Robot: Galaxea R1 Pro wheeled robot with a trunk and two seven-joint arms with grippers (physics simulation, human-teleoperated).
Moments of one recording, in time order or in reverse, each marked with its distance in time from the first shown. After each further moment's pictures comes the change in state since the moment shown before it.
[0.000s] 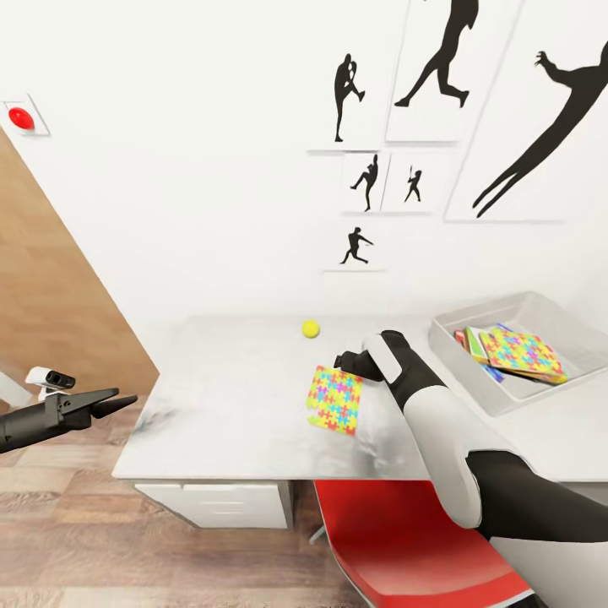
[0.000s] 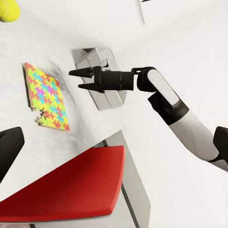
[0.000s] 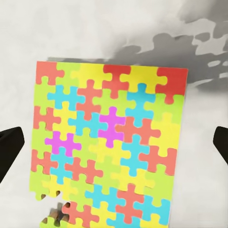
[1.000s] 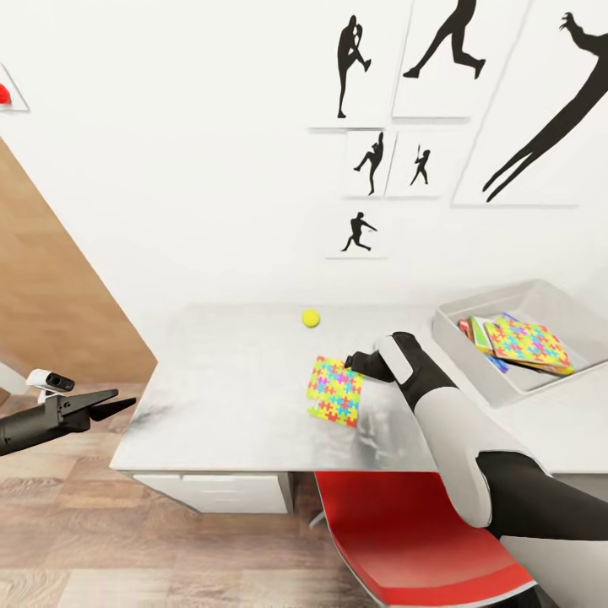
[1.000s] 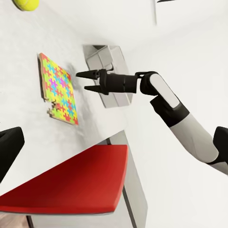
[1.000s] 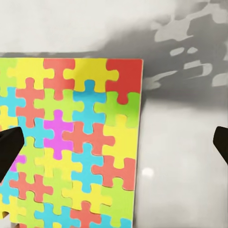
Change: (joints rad) left arm 0.000 0.000 0.001 0.030 -0.002 -0.001 0.001; right arm 0.006 -0.045 0.000 0.000 -0.010 -0.011 0.008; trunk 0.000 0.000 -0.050
